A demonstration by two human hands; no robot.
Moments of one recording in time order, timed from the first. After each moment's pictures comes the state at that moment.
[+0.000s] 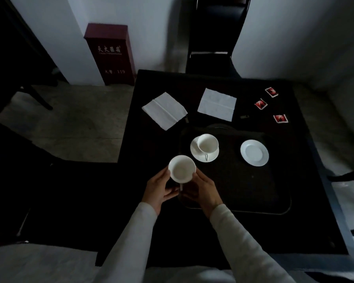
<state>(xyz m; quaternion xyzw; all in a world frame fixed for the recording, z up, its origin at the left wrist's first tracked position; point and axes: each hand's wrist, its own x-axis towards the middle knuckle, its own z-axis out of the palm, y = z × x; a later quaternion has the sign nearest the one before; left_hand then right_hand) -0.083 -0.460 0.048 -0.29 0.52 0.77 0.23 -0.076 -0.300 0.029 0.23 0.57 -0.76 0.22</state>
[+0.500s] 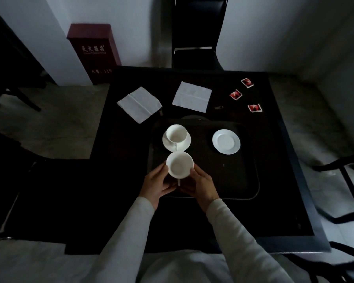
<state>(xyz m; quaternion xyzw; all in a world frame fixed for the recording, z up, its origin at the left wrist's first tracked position) -0.052 -0.350 0.053 -0.27 0.54 0.76 0.22 -0.042 -0.194 0.040 0.25 0.56 -0.76 0.20</state>
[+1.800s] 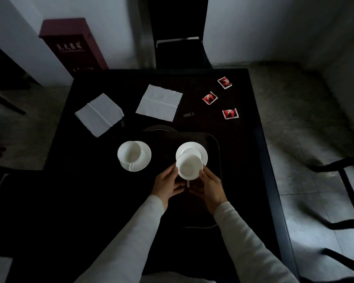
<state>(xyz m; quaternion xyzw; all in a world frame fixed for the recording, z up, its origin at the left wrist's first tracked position) -0.141 -0.142 0.026 -0.29 0.58 0.71 0.26 -0.124 0.003 0.012 0.32 0.54 -0.76 0.18</state>
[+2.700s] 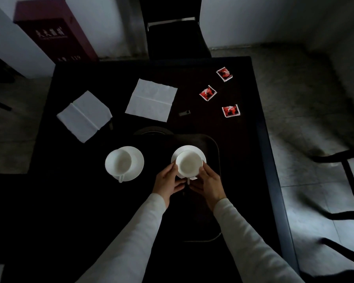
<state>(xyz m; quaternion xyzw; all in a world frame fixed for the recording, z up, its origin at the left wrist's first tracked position) -0.195 -0.122 -0.012 -0.33 0.56 0.71 0.27 -0.173 0.021 -0.033 0.33 0.55 -0.74 0.20</state>
